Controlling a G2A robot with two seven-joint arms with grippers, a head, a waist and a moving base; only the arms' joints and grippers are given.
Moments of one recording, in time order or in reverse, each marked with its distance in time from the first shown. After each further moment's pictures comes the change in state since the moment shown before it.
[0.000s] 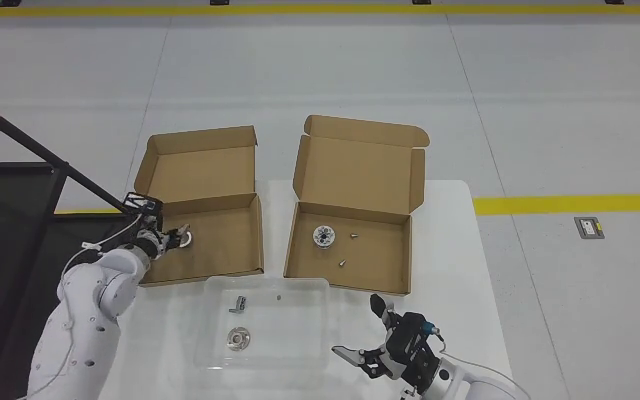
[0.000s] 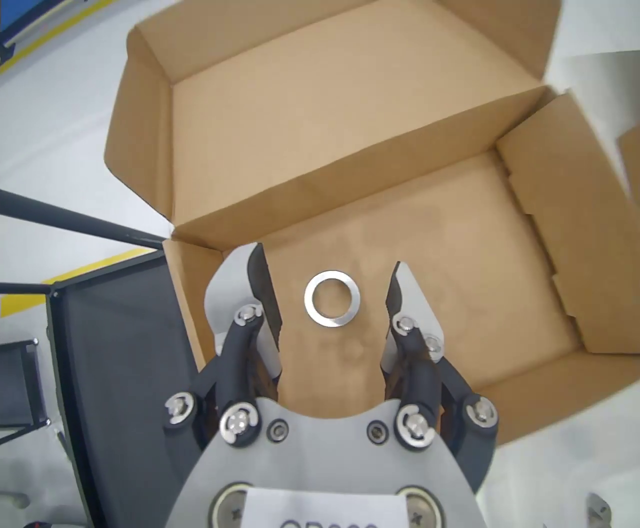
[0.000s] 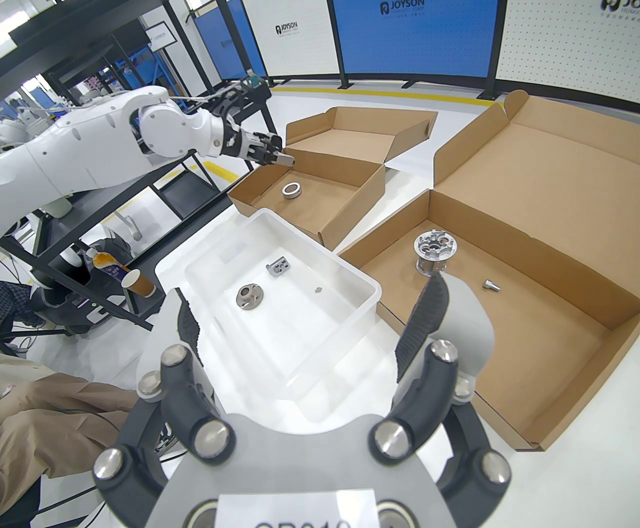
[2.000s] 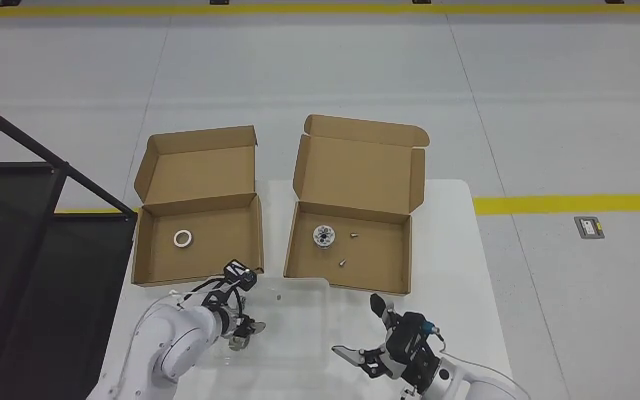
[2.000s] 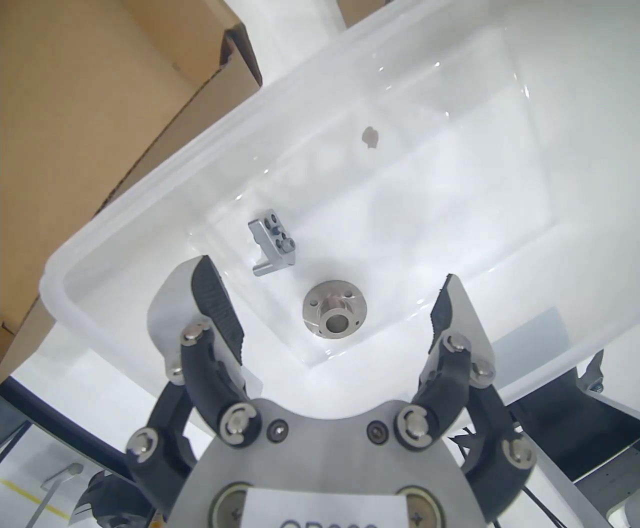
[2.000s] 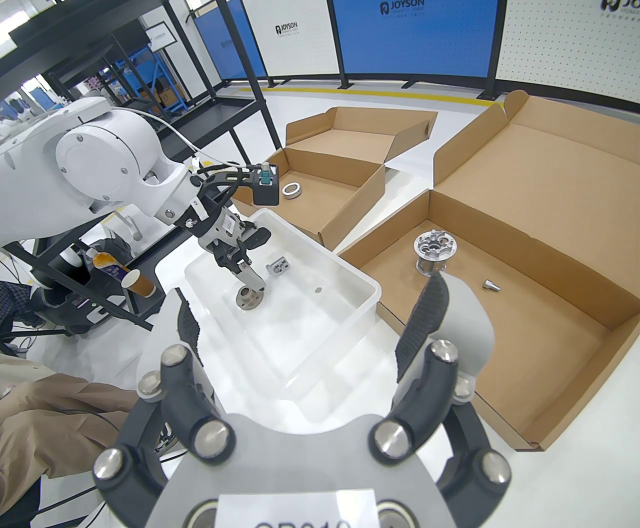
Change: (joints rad) left arm 0.230 0.009 0.294 -0.486 -0.160 0.162 -0.671; right arm 0.000 0.000 0.000 0.000 0.000 0.000 0.000
